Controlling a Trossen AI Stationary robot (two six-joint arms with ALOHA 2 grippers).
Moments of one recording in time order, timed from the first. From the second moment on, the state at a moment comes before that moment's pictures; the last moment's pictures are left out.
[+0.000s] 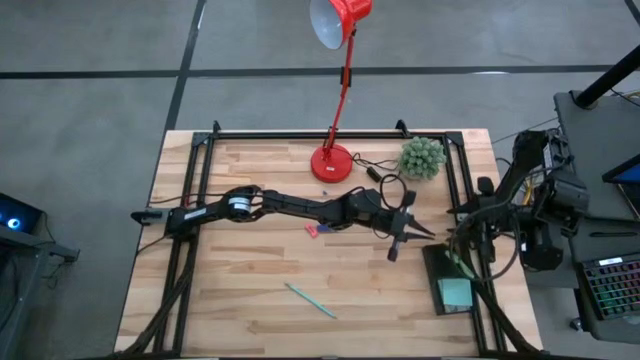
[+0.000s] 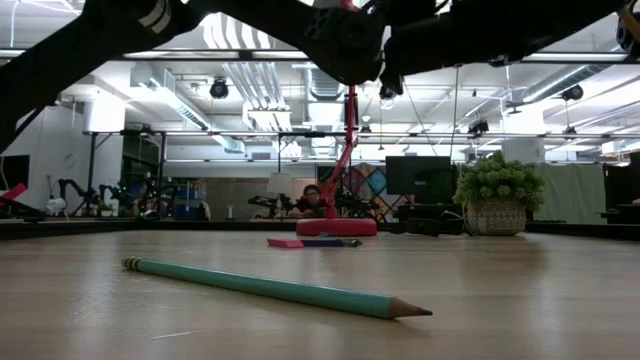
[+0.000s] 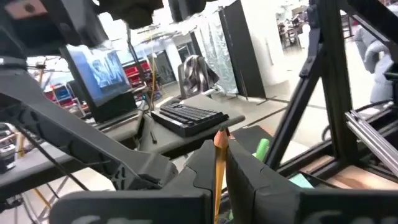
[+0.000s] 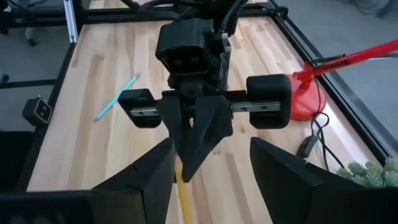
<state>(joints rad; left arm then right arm) -0.02 2.46 2.07 0.56 0.32 0.29 1.19 0.90 1.24 -1.57 0.95 1.14</state>
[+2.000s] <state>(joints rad) -0.01 2.38 2.07 0.32 0.32 0.15 1.19 0.92 1.23 -1.55 1.08 1.15</state>
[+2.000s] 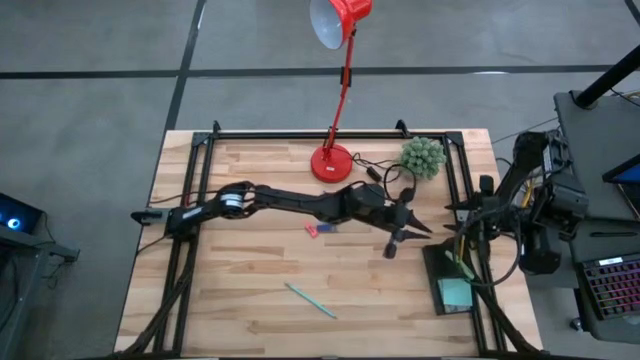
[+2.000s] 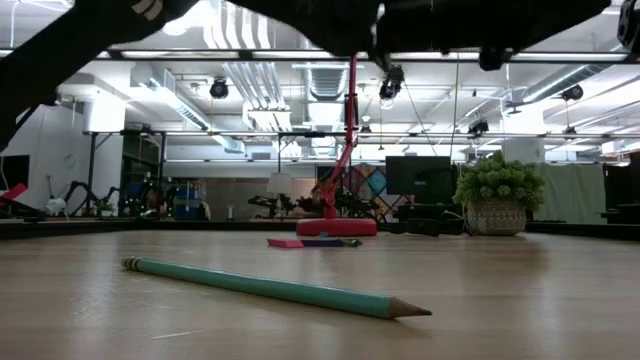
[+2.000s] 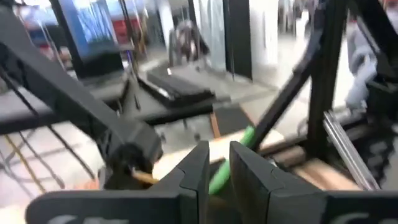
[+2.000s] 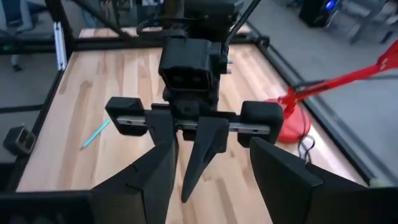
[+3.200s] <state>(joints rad) -0.02 1.40 1.02 0.02 -0.03 0.22 1.07 0.92 0.85 -1.28 1.37 1.22</state>
